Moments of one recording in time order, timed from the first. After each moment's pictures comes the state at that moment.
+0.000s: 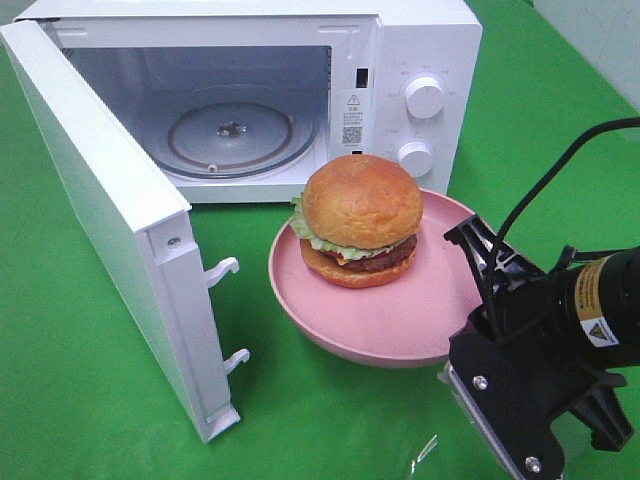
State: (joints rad) left arm -0.02 -0.01 -0.52 -0.10 1.08 0.11; right arm 0.70 1.31 -0.48 -0.38 0.21 -1.20
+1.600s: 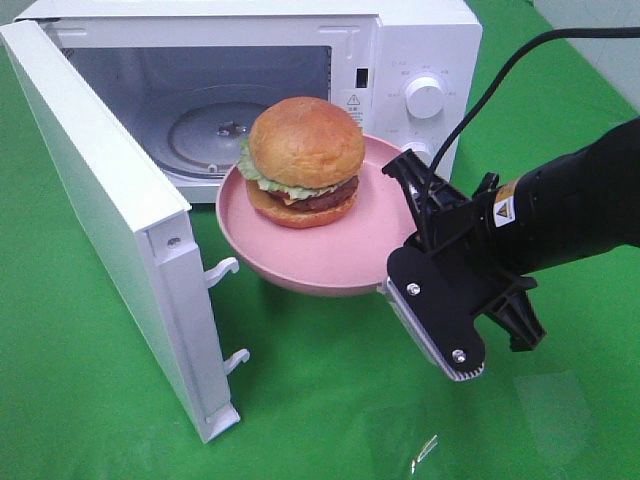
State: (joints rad) left arm -0.02 -0.01 -0.52 -0.10 1.08 0.11; right arm 0.62 1.52 -0.70 0.01 0.13 -1.75
